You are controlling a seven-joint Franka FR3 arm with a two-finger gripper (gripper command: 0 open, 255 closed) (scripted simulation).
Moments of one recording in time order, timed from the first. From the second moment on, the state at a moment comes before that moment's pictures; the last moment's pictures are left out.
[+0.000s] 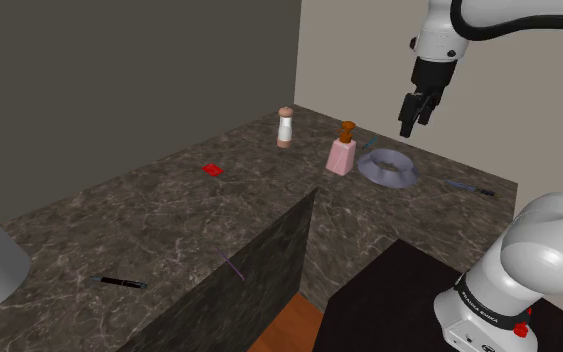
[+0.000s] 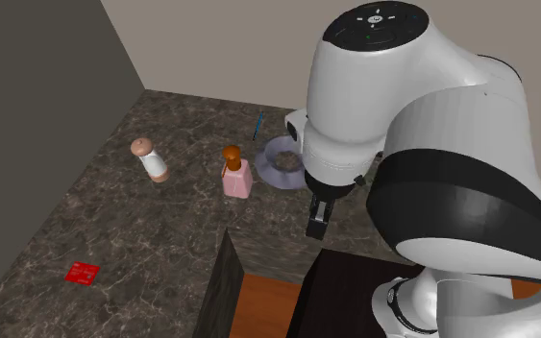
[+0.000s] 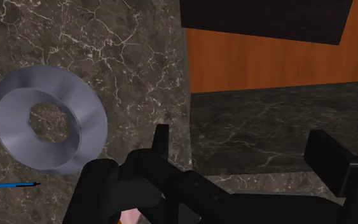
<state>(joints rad) 0.00 -0.74 -0.01 -2.37 -0.07 1.59 -0.07</state>
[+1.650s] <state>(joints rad) 0.01 -0.04 -0.30 -2.09 0.03 2.21 -0.63</state>
